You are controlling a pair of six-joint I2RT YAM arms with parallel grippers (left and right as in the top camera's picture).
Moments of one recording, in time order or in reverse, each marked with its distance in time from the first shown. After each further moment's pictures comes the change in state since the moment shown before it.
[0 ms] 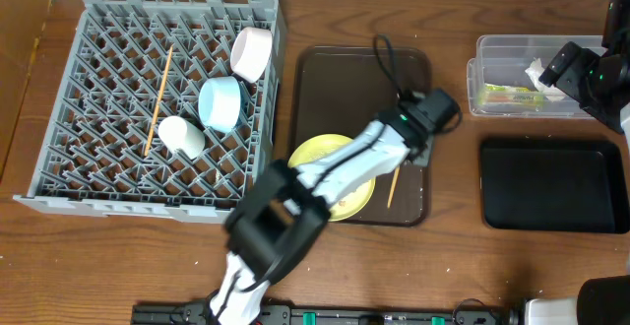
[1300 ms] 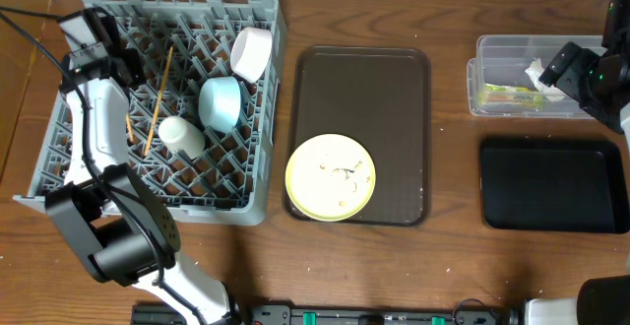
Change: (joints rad) left arm 1.226 -0.190 0.002 0.214 0.002 0.710; right arm 0.000 0.000 0.000 0.000 0.000 0.000
